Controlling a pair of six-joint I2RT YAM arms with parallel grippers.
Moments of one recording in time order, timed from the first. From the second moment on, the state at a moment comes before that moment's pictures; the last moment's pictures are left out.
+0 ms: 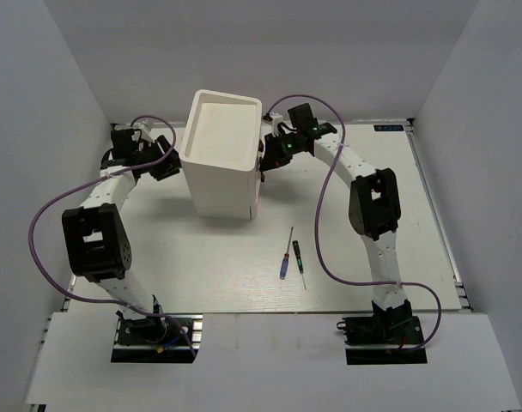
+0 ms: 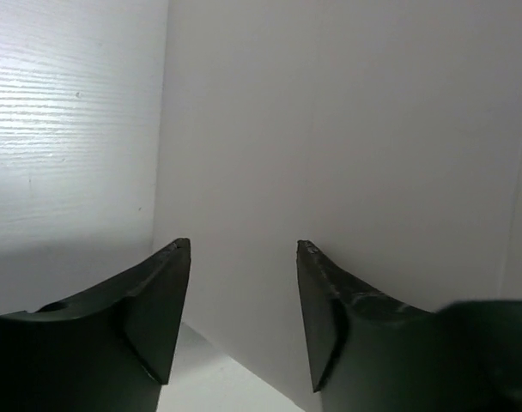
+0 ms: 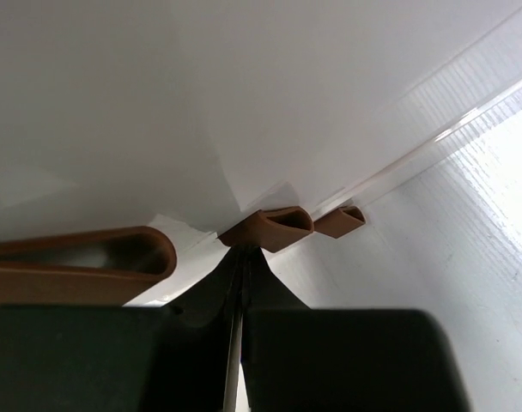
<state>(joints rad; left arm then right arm) 0.12 1.72 1.27 -0.26 0.61 -0.43 0.46 2.29 2.05 -0.62 -0.74 -0.02</state>
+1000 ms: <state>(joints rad) 0.17 1.54 1.14 -0.43 0.51 -0.45 0.36 2.31 1.71 -0.18 -0.94 -0.56</state>
